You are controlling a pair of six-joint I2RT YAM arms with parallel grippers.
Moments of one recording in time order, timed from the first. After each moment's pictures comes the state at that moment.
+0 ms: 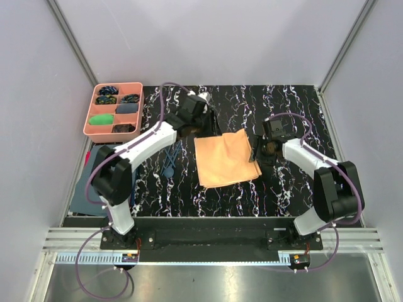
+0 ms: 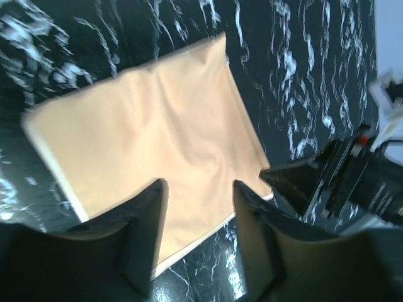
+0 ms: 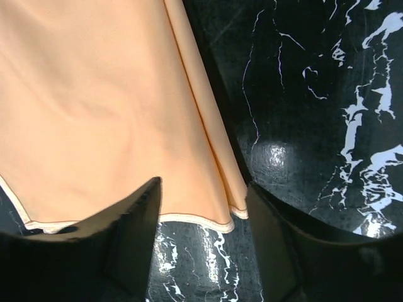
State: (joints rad) left arm -0.64 1.77 1.50 -0.43 0.11 -0.63; right arm 0.28 1.53 0.96 -0.51 -0.04 0.47
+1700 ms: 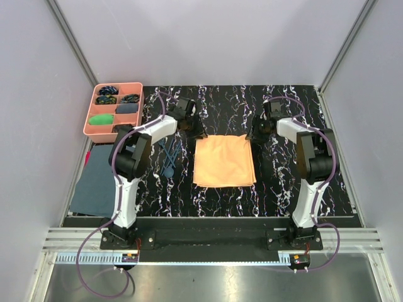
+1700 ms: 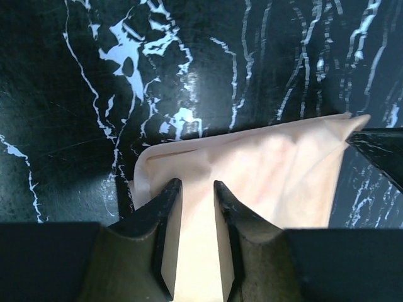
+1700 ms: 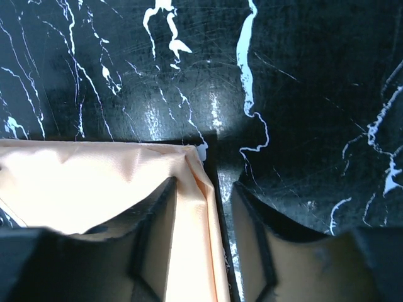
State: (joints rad) left arm -0.44 2.14 1.58 -0.35 0.25 -0.69; right arm 0.15 2.00 1.31 -0.30 -0.22 0.44
